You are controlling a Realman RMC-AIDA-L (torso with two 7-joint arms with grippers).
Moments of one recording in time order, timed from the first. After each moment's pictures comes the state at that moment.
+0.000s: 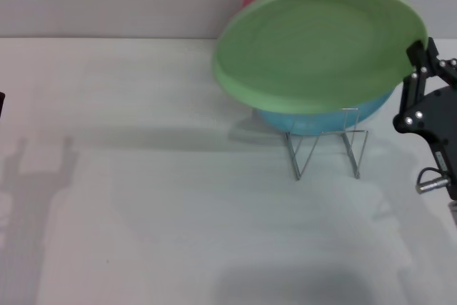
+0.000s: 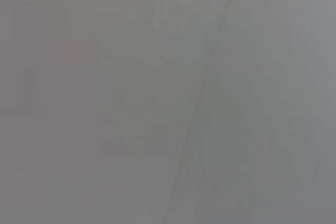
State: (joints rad) left arm -0.17 -2.07 2.63 0.47 -1.20 1.61 -0.14; right arm 0.28 2.07 0.37 0.46 -2.05 -1.68 -0.29
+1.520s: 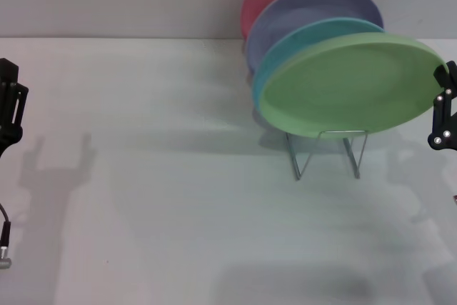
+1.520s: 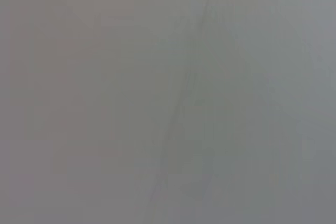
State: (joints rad) left arm -0.17 -2.07 2.64 0.54 -1.18 1.59 -0.05; right arm 0.31 2.07 0.36 0.14 -2.05 -1.69 -0.28
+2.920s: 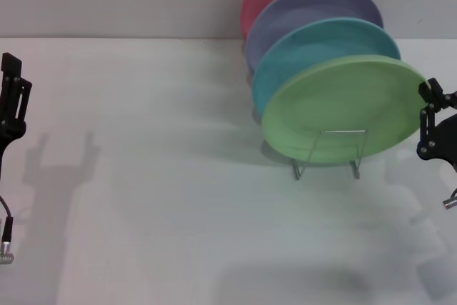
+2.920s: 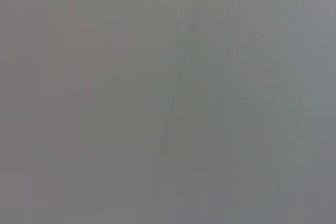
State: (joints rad) left arm -0.18 -2.07 2.63 0.56 -1.18 1.58 -0.01; right arm 0.32 2.08 0.36 0.13 -2.05 -1.56 -0.29
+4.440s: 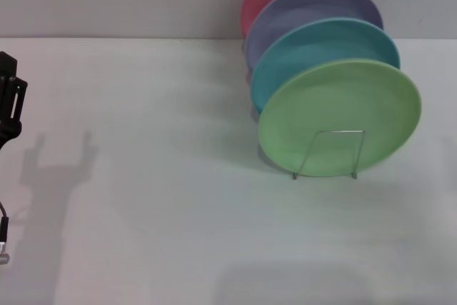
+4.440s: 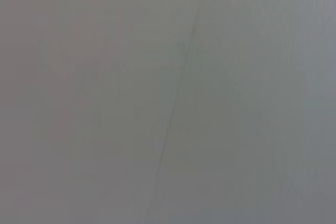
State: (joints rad) left arm -0.18 -2.07 2.63 0.55 -1.18 1.60 -0.01; right arm 0.21 2.08 0.45 0.14 -1.94 -1.85 -0.09
